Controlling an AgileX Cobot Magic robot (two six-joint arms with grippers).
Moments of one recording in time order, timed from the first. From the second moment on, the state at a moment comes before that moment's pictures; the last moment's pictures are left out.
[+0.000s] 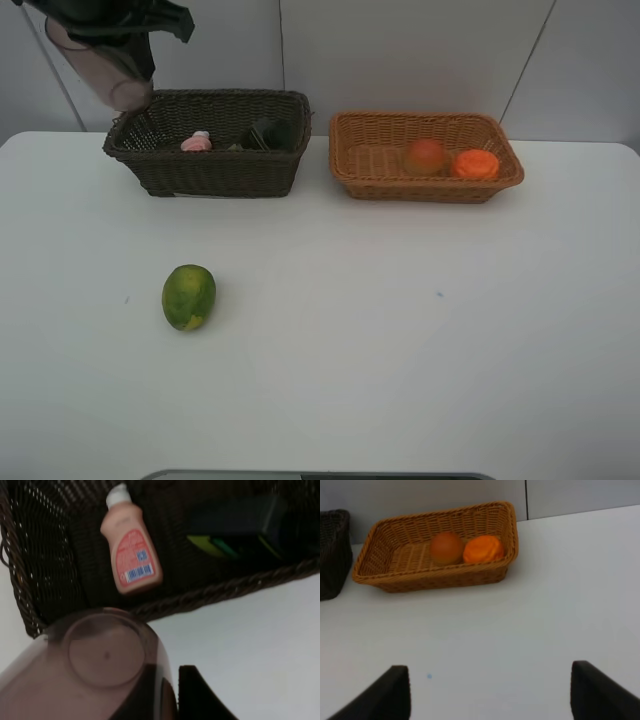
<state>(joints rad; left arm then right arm) -0.36 1.72 -1.54 0.16 0.91 -0.12 0.08 -0.01 -0.52 -0.06 1.06 0.15</state>
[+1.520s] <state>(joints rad) -0.36 2.13 -1.56 0.22 0.35 -0.12 0.08 -0.01 -0.52 -0.06 1.06 0.15</state>
